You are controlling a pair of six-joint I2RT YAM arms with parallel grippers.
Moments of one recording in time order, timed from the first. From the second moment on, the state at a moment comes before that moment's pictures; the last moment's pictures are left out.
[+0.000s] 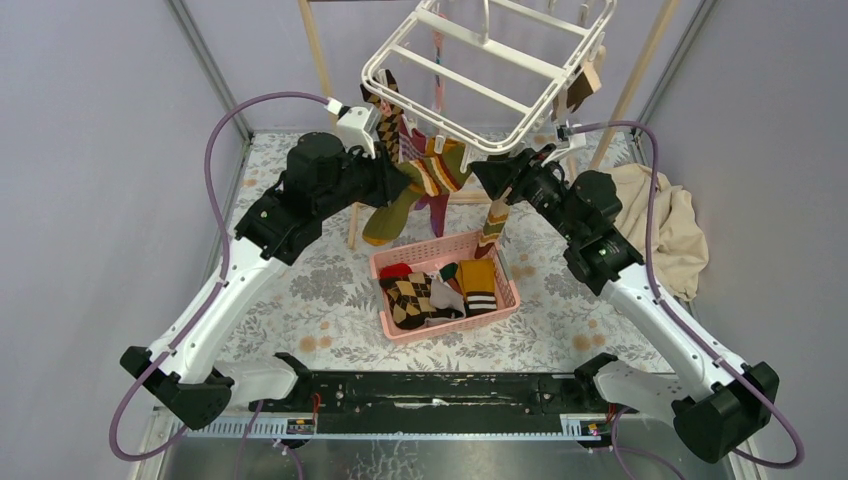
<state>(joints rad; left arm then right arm) -0.58 1.22 1.47 -0.56 0.09 -0.33 0.51 1.06 0.99 0.19 -0.18 0.54</state>
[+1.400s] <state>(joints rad) -0.58 1.22 1.41 -0.55 0.24 -0.32 0.72 1.16 1.00 0.36 0.29 0.52</state>
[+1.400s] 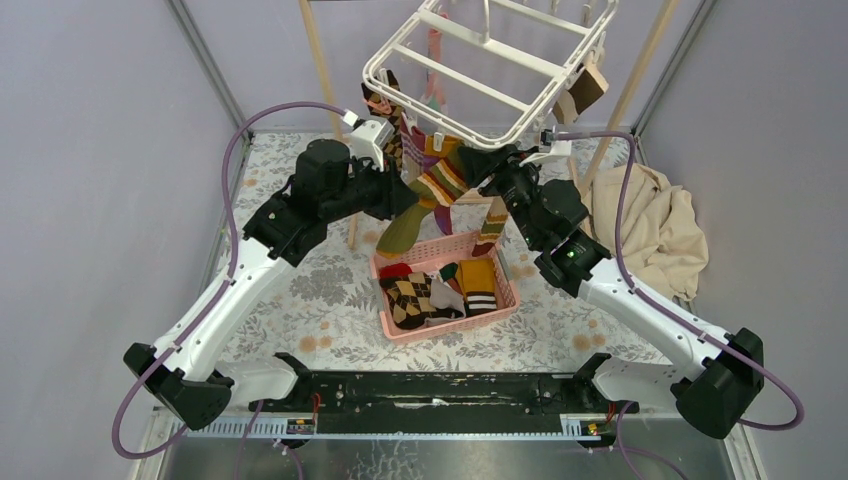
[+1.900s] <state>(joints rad) -0.58 1.20 1.36 -0.55 0.26 -0.32 0.72 1.16 1.00 0.40 0.33 0.50</state>
